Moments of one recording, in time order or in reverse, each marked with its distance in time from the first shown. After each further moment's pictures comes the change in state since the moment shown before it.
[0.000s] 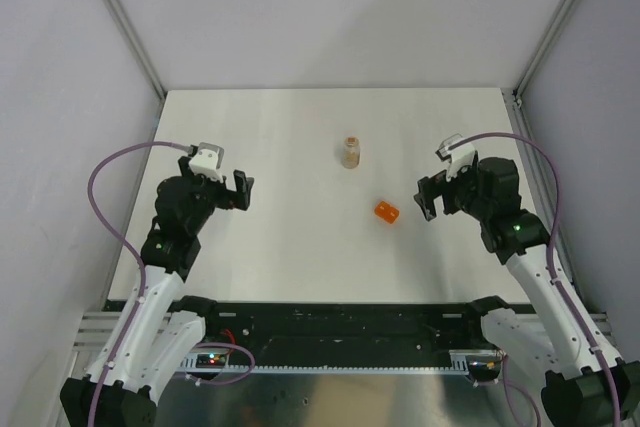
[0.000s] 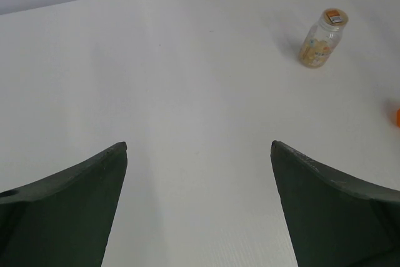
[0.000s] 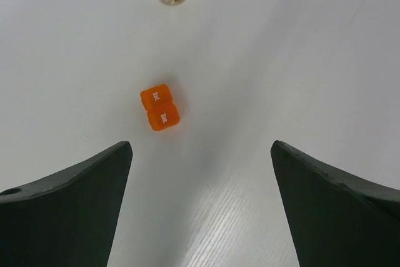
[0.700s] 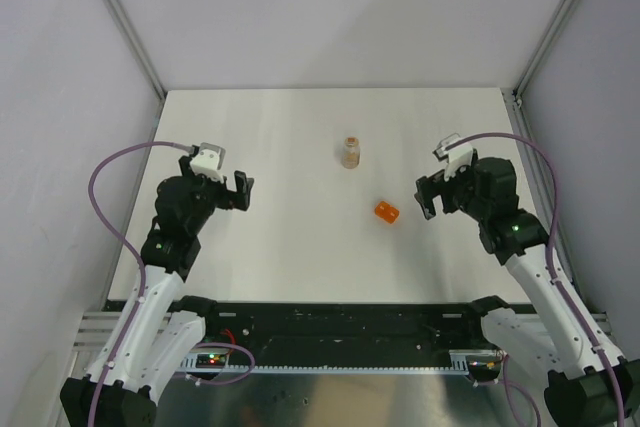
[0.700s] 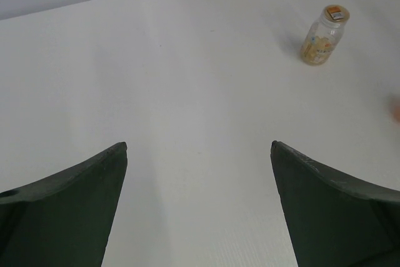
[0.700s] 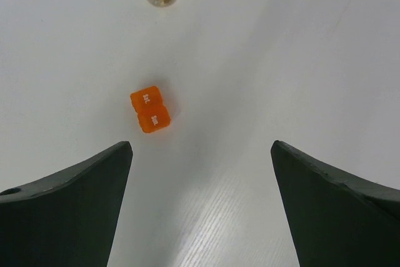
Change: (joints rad) left arm 0.000 0.000 0.000 0.000 0.004 0.021; right arm 0.011 -0.013 0.000 0.010 0.040 -0.006
